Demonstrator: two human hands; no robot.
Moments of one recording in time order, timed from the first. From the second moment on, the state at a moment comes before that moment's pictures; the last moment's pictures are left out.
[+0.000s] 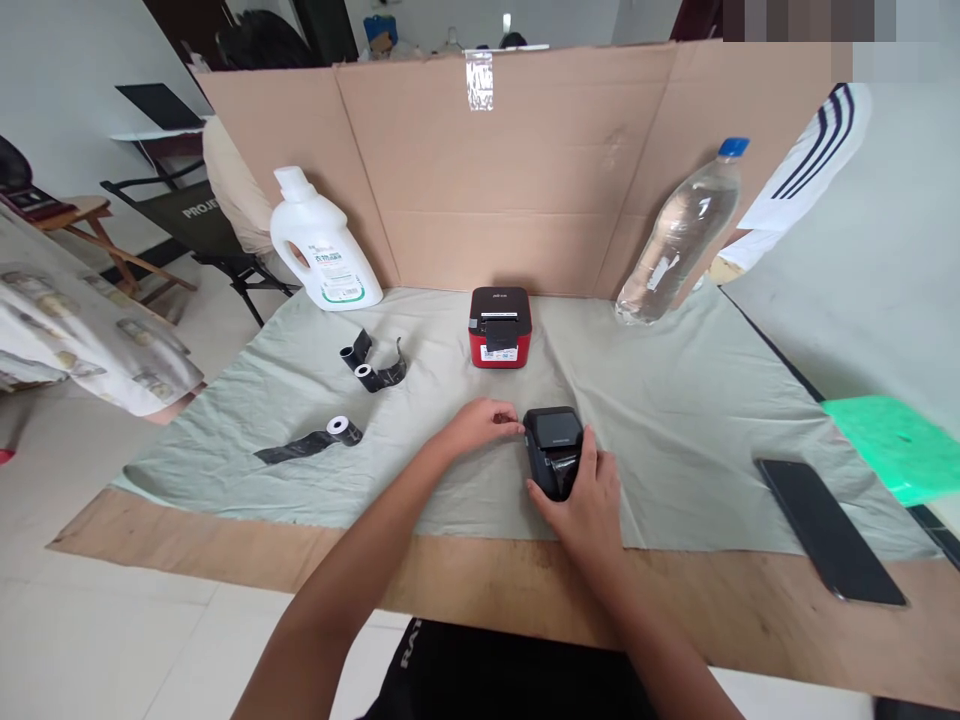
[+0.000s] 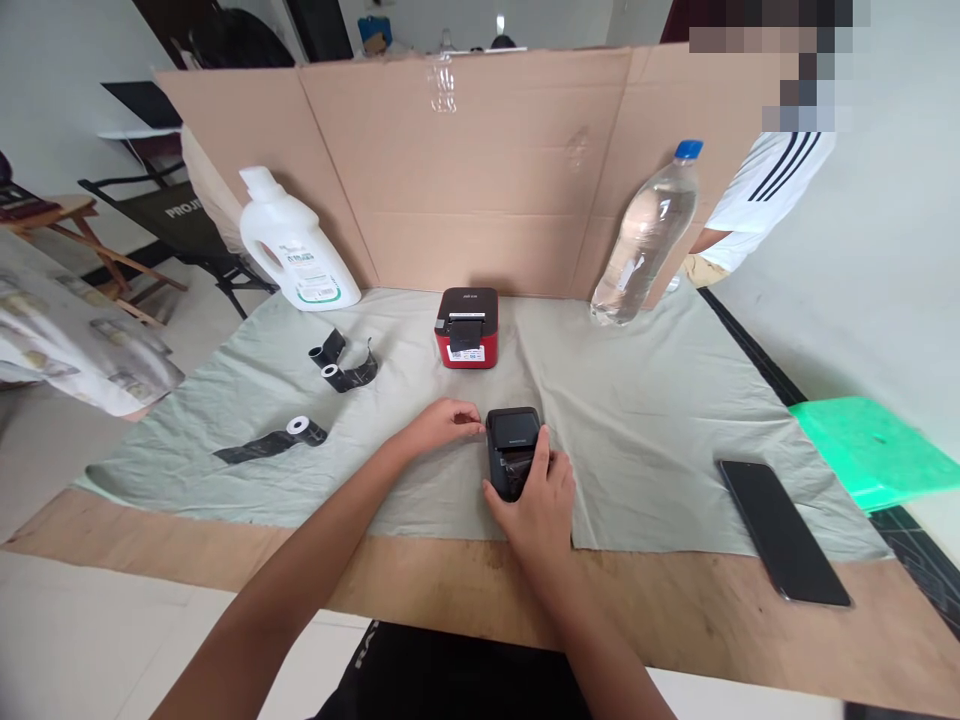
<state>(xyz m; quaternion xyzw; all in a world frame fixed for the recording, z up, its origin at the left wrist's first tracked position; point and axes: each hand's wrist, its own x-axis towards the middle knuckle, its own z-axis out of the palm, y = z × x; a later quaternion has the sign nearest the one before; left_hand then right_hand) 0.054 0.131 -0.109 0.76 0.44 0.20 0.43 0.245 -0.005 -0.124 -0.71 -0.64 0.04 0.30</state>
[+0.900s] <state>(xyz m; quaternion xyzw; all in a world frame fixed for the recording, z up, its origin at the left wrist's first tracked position) 0.057 0.121 -0.104 0.84 0.38 0.24 0.28 0.247 -0.003 -0.127 -0.70 -0.64 0.05 0.33</state>
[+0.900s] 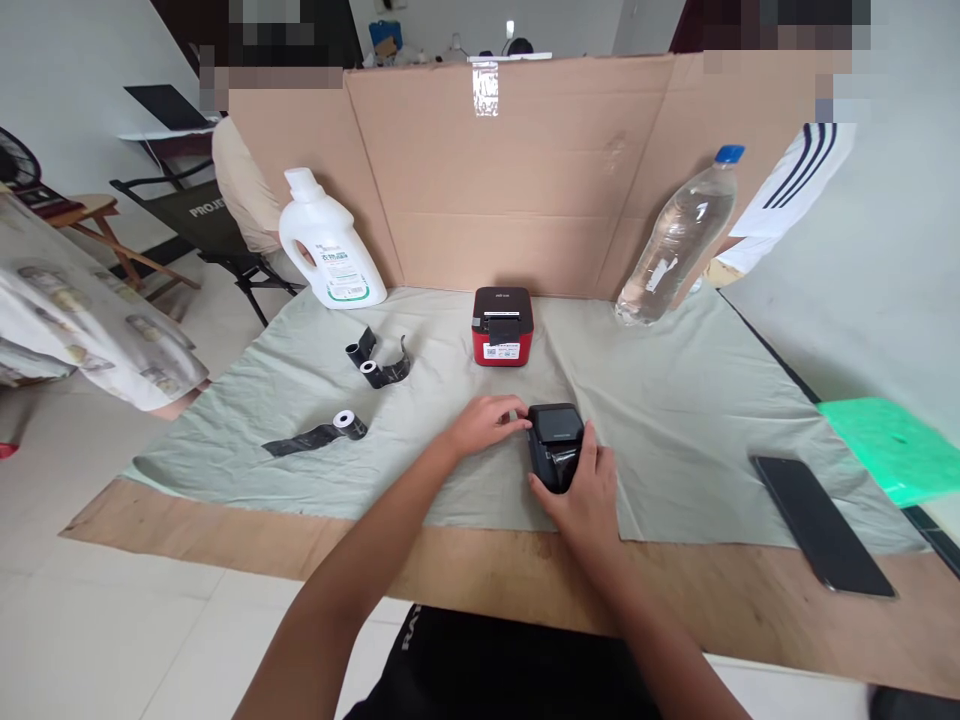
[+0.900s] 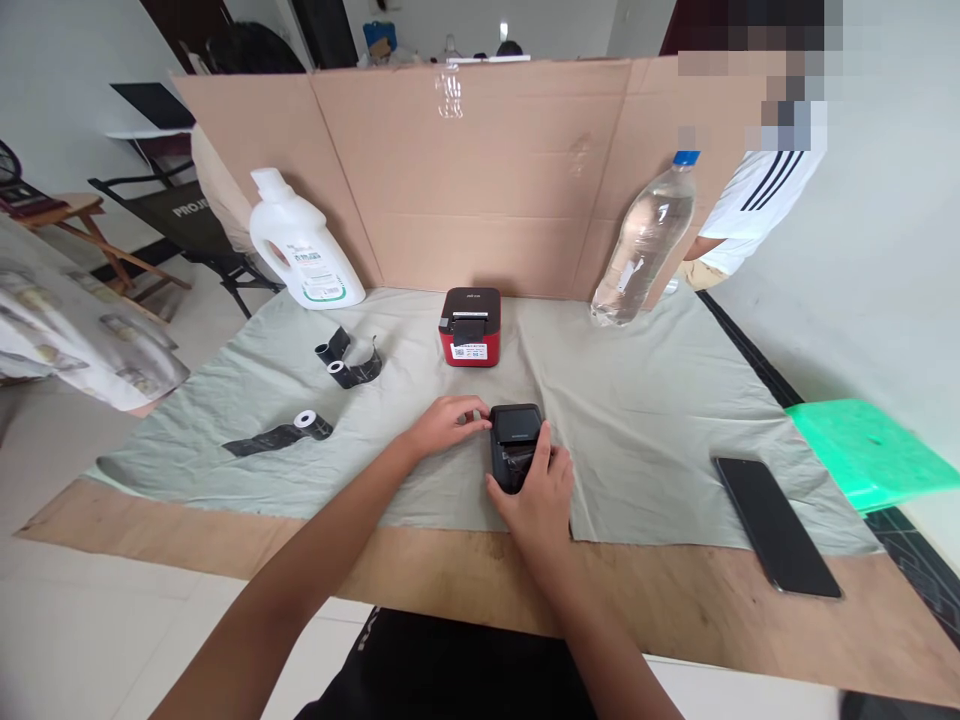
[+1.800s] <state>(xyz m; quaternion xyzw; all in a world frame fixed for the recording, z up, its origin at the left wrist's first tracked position) 0.087 0.121 -0.126 0.67 0.51 0.39 0.37 0.281 0.038 -0.076 -0.64 -0.73 0.03 0.22</state>
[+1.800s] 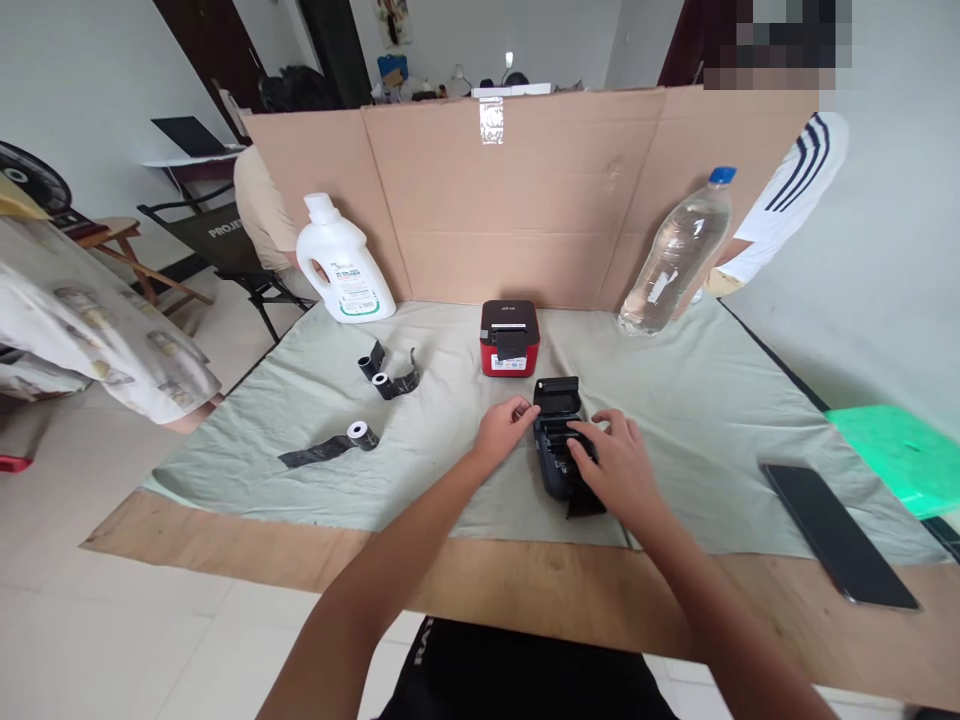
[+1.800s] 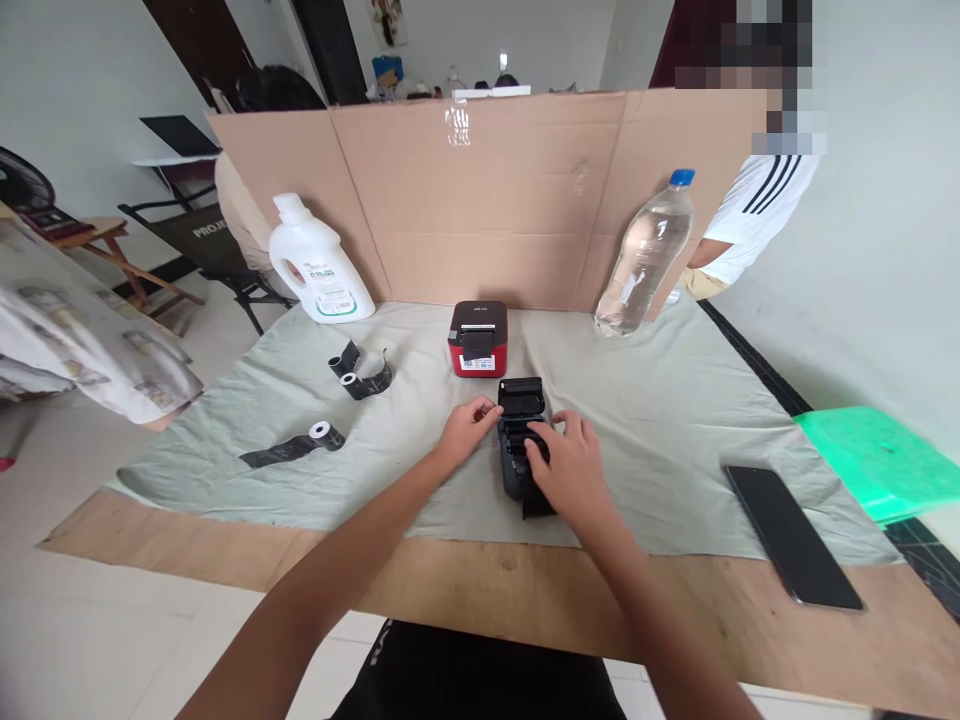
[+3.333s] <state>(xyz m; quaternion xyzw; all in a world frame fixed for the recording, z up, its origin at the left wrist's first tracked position) 0.074 0.120 -0.109 0.68 0.51 0.29 0.43 -0.038 0.159 -0.043 -0.38 -0.87 0.25 0.20</state>
